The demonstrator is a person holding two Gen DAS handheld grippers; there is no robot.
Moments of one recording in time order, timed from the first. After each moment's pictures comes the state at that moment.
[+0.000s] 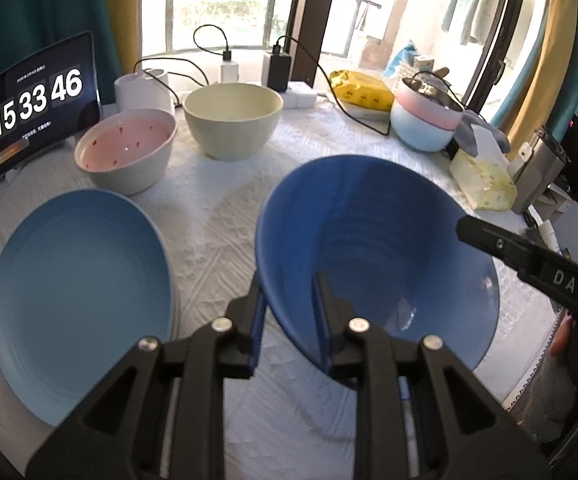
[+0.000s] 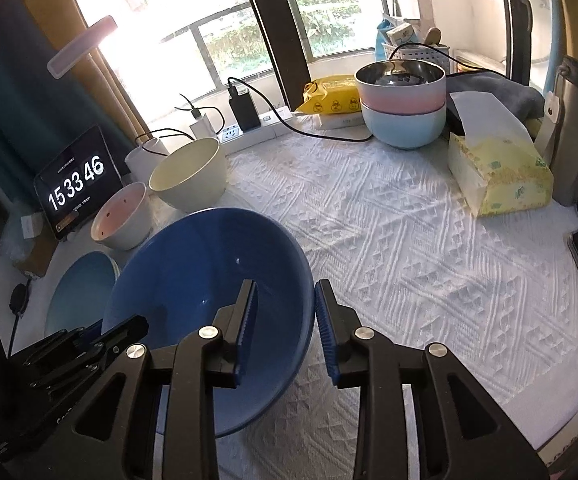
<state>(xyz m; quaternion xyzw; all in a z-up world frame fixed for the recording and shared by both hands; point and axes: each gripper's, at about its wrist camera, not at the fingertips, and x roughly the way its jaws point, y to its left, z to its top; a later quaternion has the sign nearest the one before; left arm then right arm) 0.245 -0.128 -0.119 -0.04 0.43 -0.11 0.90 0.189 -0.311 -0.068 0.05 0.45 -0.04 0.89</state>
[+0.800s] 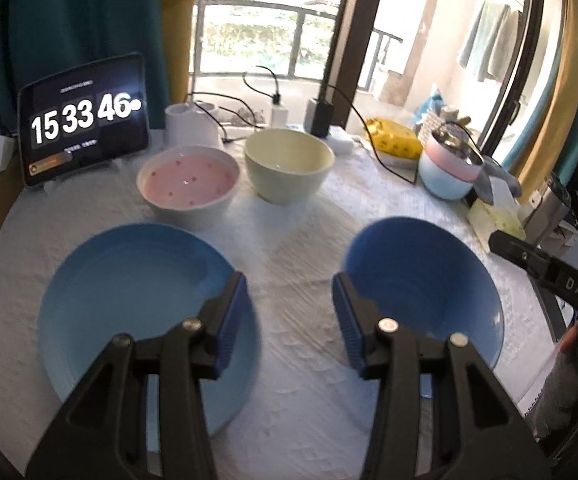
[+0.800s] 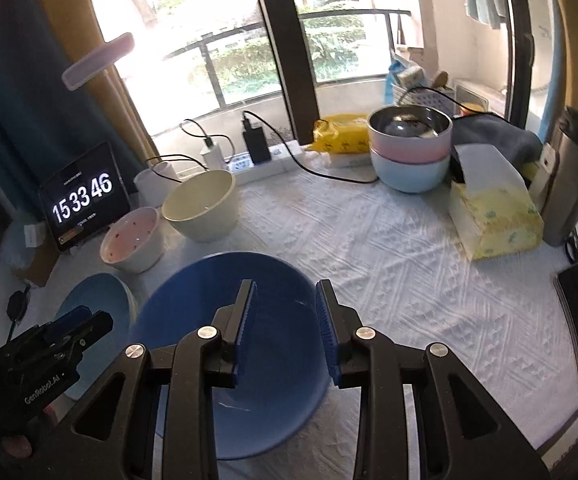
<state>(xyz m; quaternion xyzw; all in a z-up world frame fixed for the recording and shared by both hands) 0.242 -0.067 -0.086 -0.07 0.38 -0.08 0.92 0.197 -0.285 -0.037 0.02 0.41 -0.04 0.91</state>
